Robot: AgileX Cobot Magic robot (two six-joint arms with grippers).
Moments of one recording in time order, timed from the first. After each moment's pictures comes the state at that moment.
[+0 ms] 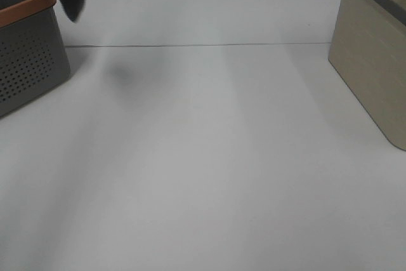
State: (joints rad) left arm -0.31 1.73 -2.13 -0.02 0.43 0.59; right arm 0.22 0.00 -0.50 0.07 1.05 -0.13
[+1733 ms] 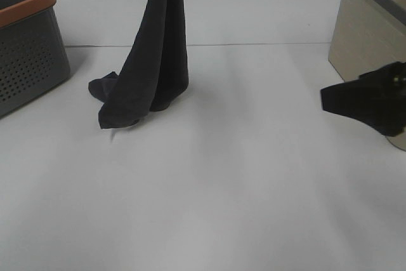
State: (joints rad) left arm -0.74 1.92 -1.83 0.66 0.76 -0.54; right arm 0.23 0.90 -0.52 0.76 0.45 -0.80
